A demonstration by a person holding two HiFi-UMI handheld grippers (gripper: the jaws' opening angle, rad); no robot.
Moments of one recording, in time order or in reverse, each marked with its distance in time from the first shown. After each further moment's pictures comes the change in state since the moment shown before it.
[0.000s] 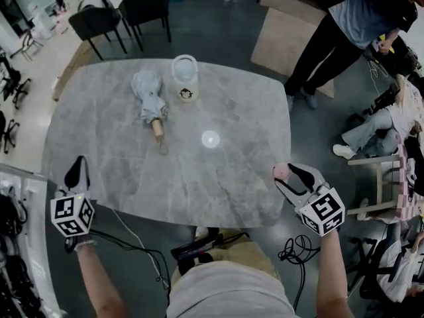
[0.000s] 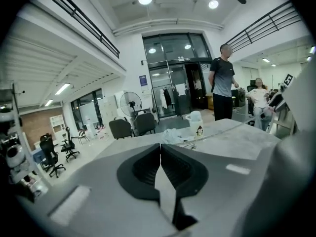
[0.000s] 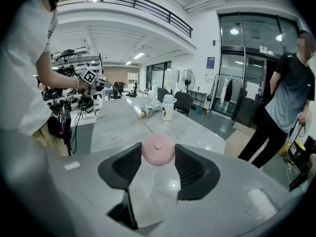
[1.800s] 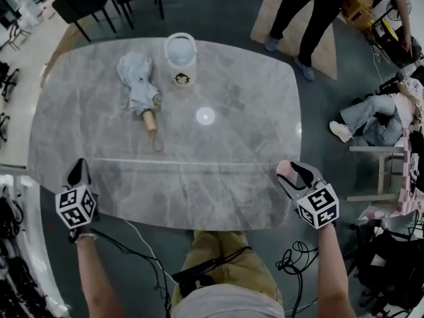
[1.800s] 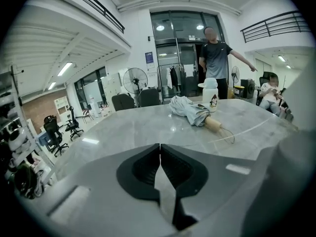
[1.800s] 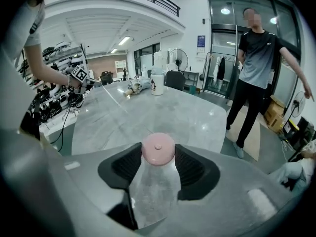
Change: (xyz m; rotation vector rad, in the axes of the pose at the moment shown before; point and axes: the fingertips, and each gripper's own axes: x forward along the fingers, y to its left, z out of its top) left arm 0.073 0.020 -0.120 -0.082 0.243 0.029; right arm 0.058 -0.016 -0.083 0.136 0.196 -0.048
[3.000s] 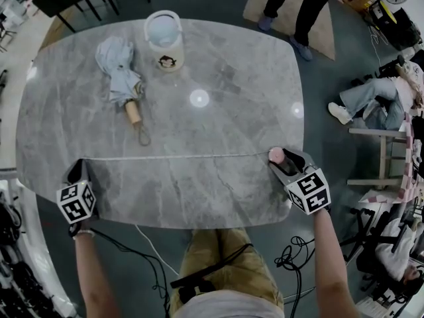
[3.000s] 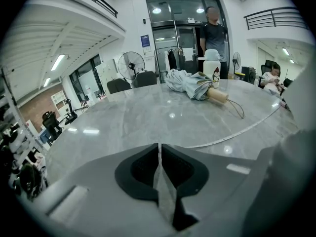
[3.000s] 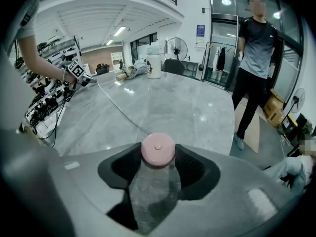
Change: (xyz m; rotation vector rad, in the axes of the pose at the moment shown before) left arm 0.046 -0.019 -0.059 0.034 0.180 -0.007; right arm 0.050 -0.006 -0.038 0.023 0.106 -0.010
